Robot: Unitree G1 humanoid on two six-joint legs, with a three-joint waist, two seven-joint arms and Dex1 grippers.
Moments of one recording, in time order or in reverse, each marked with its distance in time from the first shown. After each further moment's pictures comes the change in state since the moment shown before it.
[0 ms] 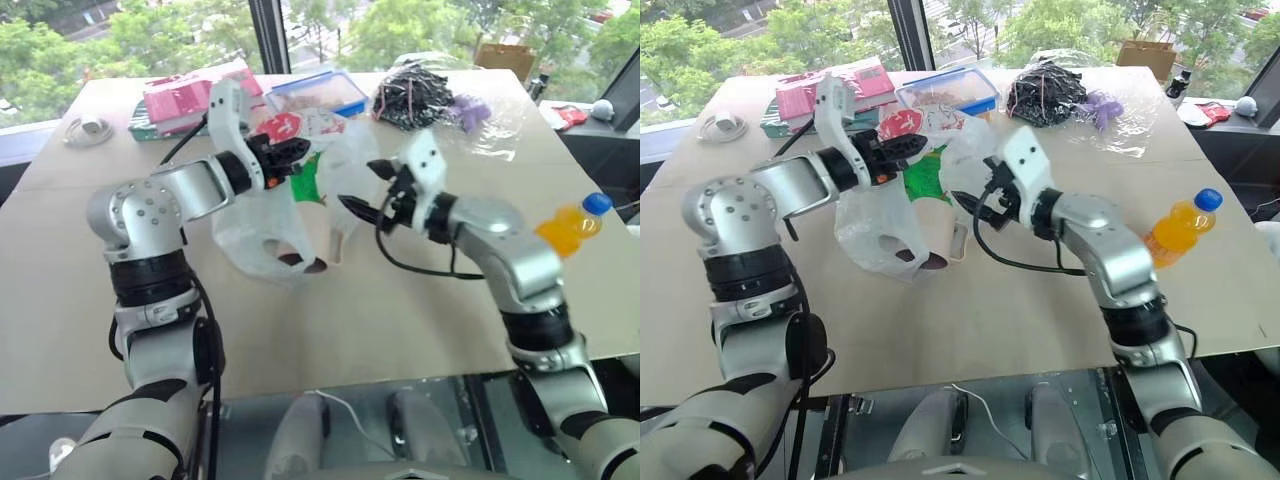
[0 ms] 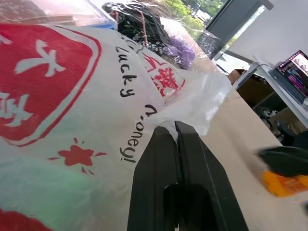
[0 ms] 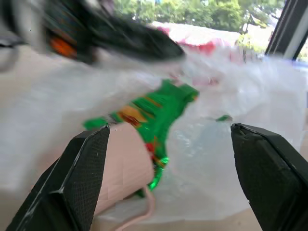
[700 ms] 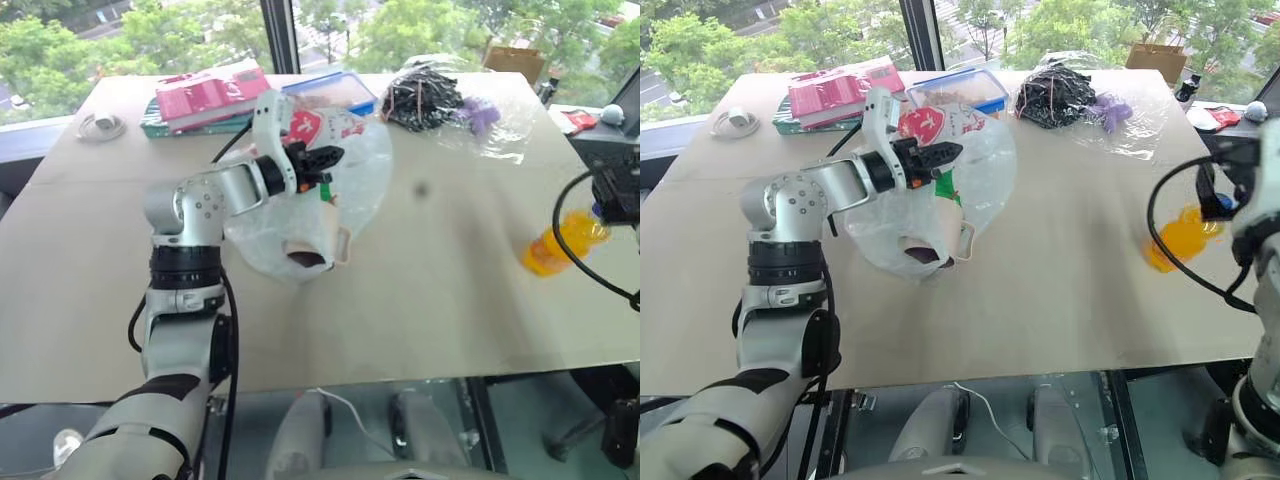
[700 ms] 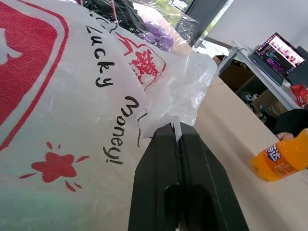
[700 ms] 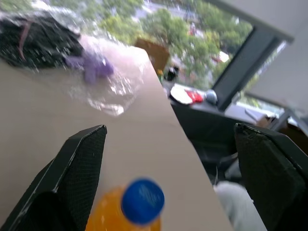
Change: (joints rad) left arm -0.048 -0.049 -0.138 0.155 0.104 -0.149 -0.182; right arm 0.274 -0.273 -0.611 -0.548 -0.218 0.682 -0.426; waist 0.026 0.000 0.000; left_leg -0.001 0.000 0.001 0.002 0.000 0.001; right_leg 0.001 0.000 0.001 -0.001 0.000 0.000
